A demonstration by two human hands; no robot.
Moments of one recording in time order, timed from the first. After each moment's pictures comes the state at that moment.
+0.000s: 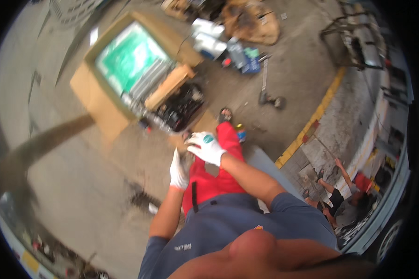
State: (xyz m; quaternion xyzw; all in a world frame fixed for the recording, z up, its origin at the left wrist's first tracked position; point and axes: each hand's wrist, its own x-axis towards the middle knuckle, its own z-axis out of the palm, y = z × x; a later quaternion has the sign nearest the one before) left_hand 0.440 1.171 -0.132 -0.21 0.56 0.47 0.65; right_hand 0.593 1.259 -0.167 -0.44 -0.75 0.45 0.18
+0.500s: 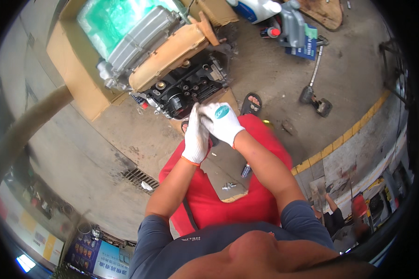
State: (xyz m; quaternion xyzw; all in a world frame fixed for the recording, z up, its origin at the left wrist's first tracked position) left_hand 0.489 1.253 -0.447 -0.15 0.52 0.58 0.60; right_hand 0.600 1.344 -0.451 -0.39 -0.78 0.48 0.03
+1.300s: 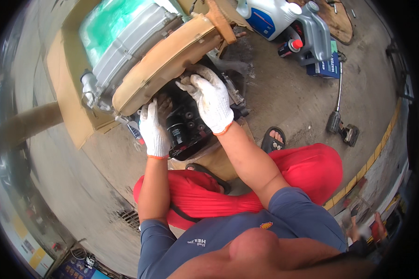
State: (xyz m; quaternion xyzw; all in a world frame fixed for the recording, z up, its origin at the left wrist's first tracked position) left_hand 0.338 1.298 -0.605 0.13 0.58 0.65 0.46; right_hand 0.487 1.400 -0.603 -0.26 -0.08 0.81 0.51
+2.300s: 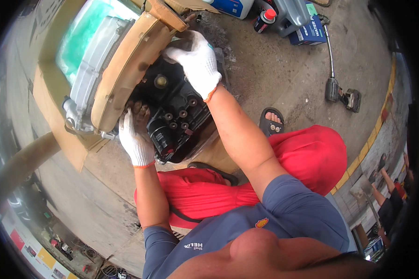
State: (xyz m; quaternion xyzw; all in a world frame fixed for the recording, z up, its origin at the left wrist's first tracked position) left_hand 0.344 1.307 -0.592 0.17 0.60 0.64 0.45; right_hand 0.526 1.462 -0.624 -0.39 -0.30 0.64 0.59
